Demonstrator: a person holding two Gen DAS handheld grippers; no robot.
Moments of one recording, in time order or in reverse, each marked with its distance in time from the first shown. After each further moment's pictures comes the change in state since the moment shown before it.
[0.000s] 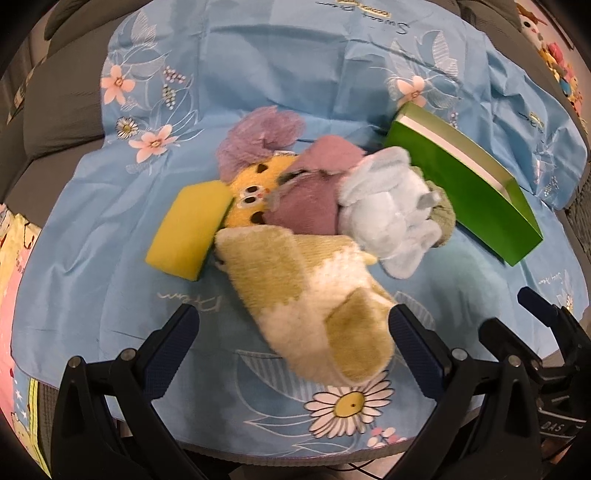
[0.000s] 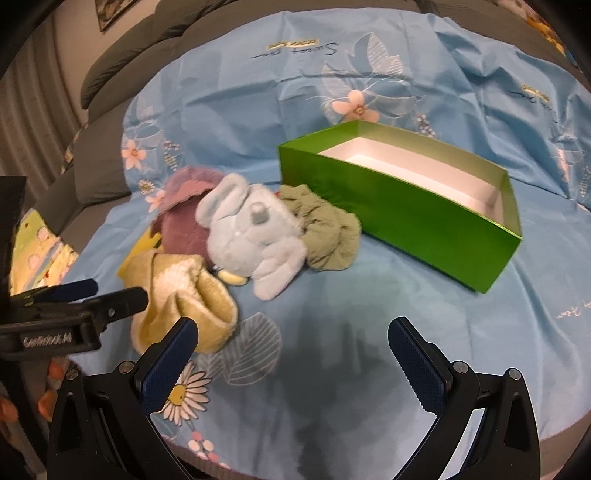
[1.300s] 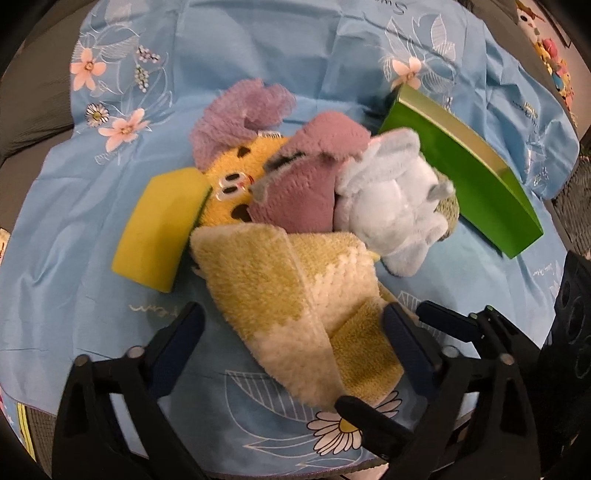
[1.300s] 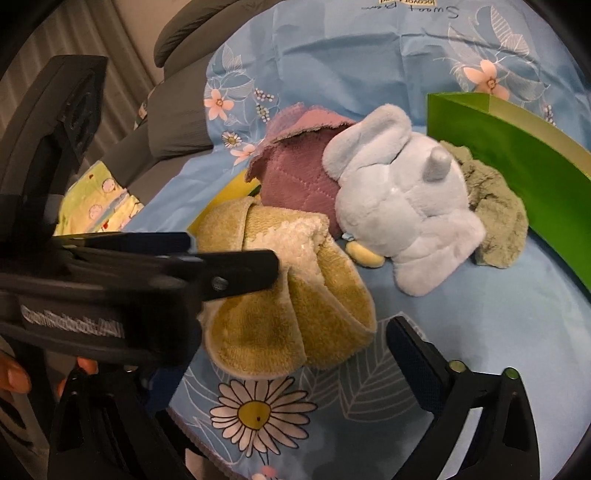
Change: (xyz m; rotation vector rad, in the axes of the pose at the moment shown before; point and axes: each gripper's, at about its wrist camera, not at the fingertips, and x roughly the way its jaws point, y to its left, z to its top) left arm 0.035 0.006 0.010 0.036 0.082 -0.100; right arm 0.065 0.064 -0.008 -0.134 0.116 0.317
